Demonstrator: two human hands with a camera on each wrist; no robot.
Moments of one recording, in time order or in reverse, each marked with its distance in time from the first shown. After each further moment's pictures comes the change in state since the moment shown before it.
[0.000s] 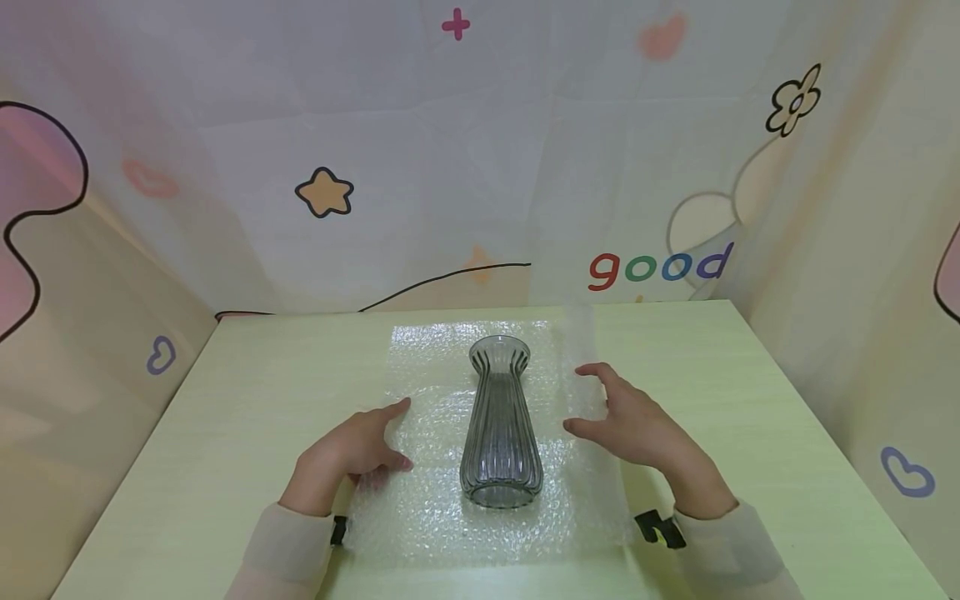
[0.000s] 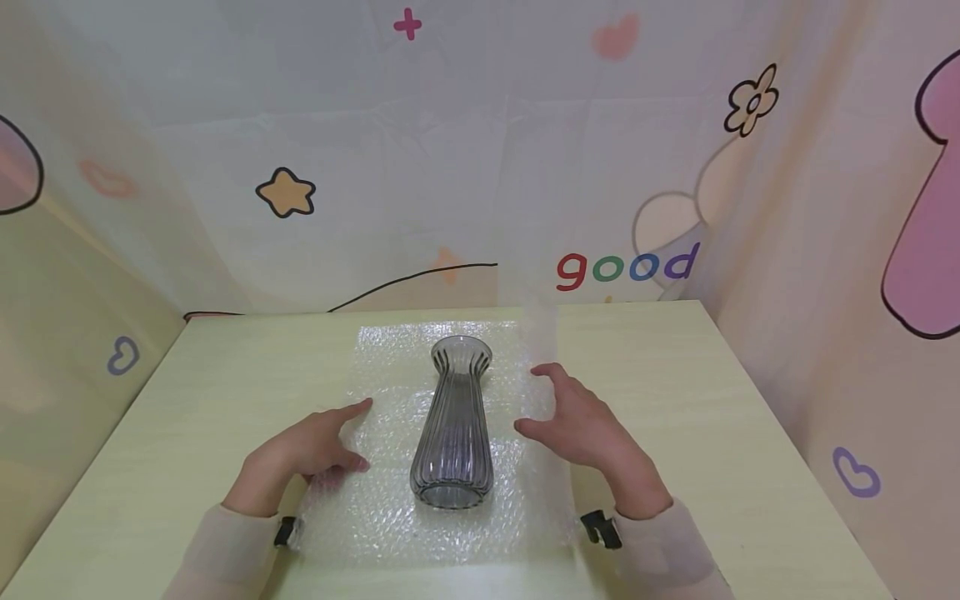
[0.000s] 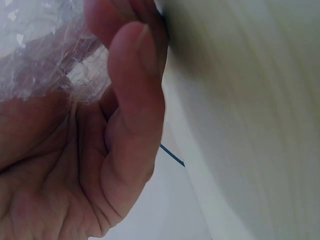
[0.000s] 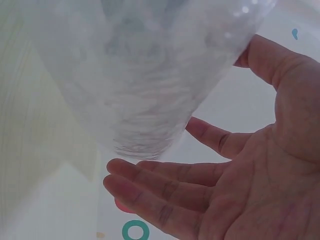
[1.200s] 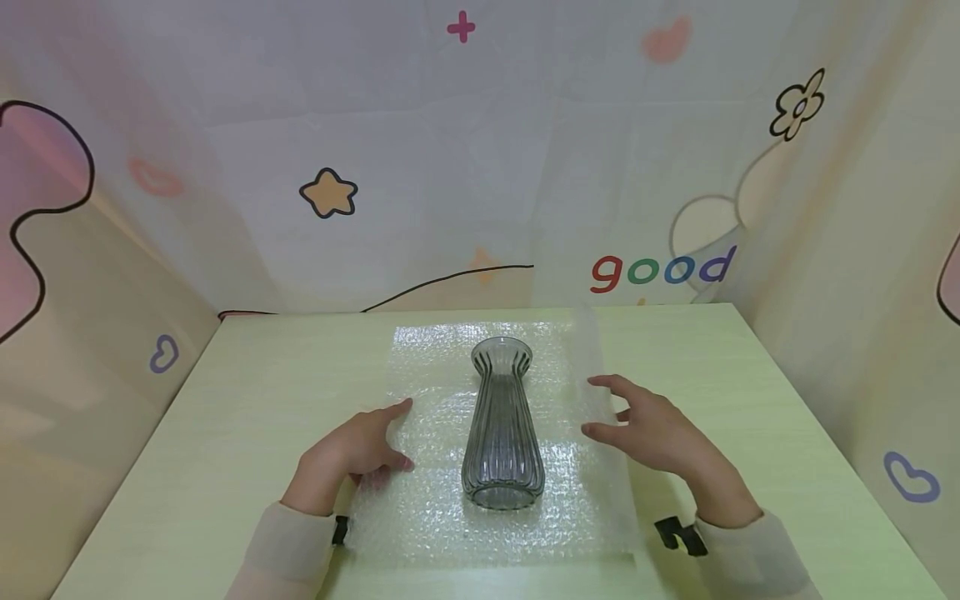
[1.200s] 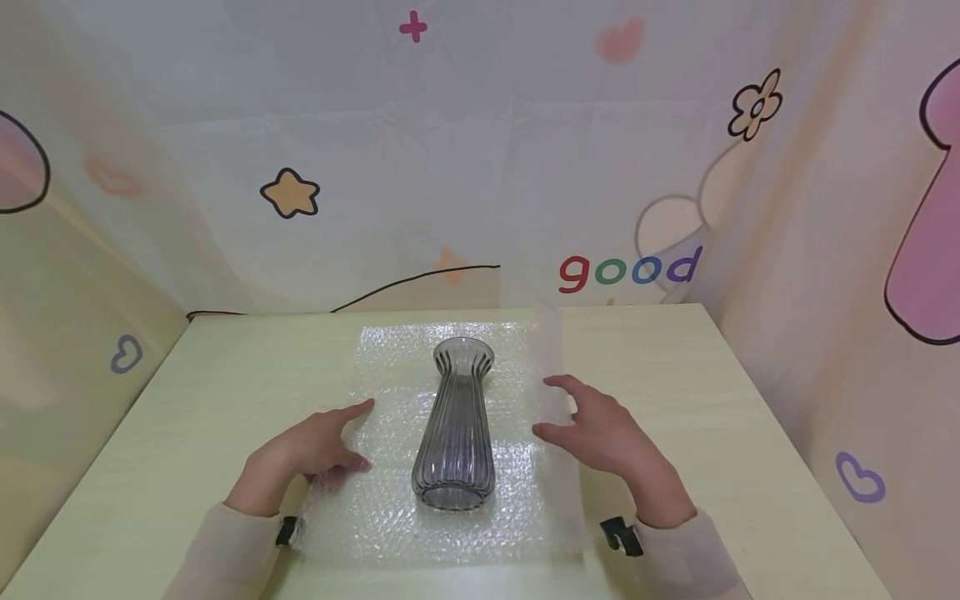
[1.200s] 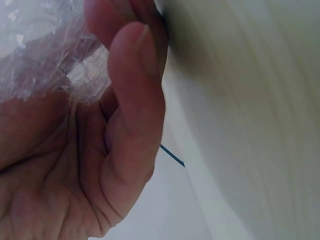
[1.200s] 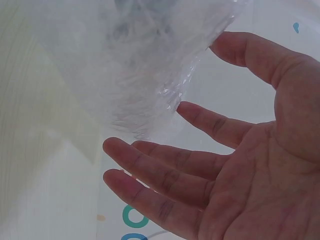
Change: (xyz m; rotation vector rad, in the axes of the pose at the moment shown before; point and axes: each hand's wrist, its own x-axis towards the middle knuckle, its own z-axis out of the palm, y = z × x) left_hand -0.001 0.002 -0.001 0.006 0.000 -0.013; right_hand -0.009 0.015 -0.011 0.001 -0.020 -0.026
